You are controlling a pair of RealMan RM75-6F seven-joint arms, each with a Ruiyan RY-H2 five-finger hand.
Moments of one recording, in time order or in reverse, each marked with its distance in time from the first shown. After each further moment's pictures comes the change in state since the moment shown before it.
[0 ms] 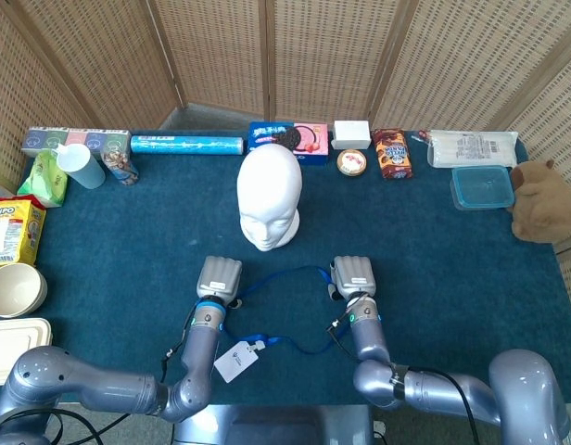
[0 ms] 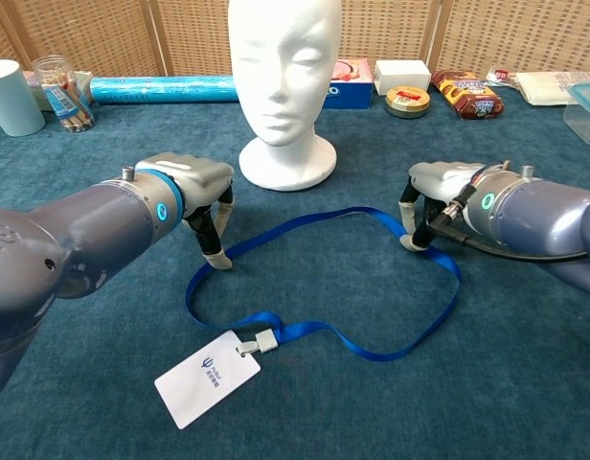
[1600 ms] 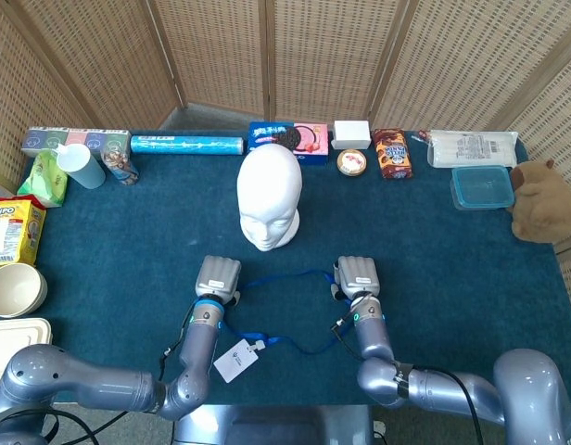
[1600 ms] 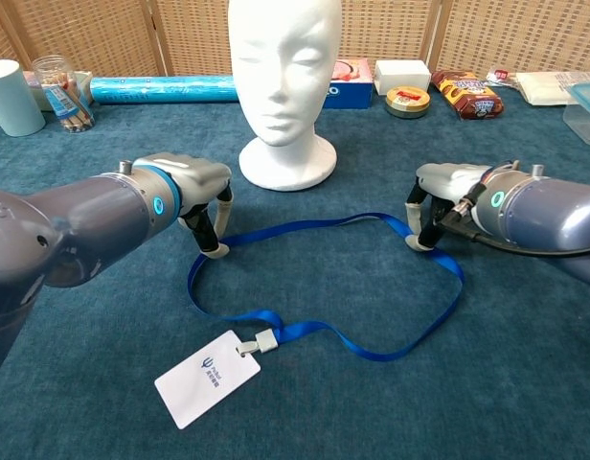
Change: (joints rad) left arm -0.002 0.023 -0.015 -0.018 -0.036 -0.020 0.025; right arm -0.004 0.024 -0.006 -0.008 0.023 -0.019 0.029
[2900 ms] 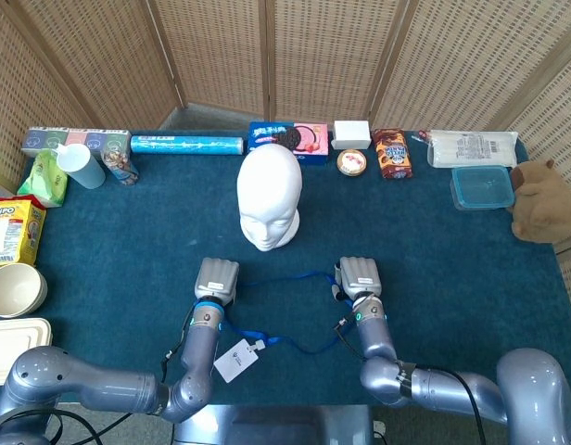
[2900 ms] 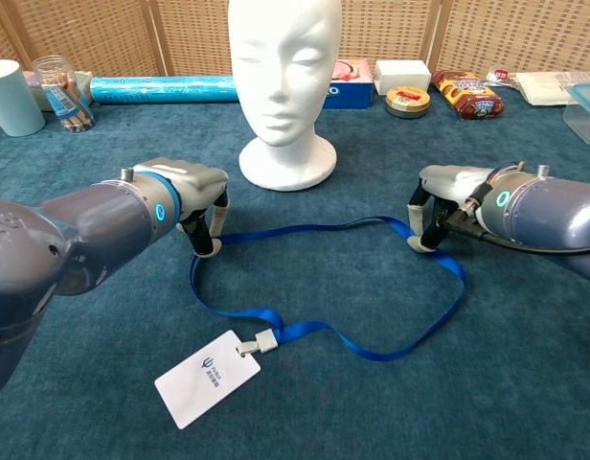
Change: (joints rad) left arm 0.005 -0.020 -0.007 0.011 -0.011 0.025 0.018; right arm 0.001 0.016 -0.009 -0.003 0.016 -0.021 0.027
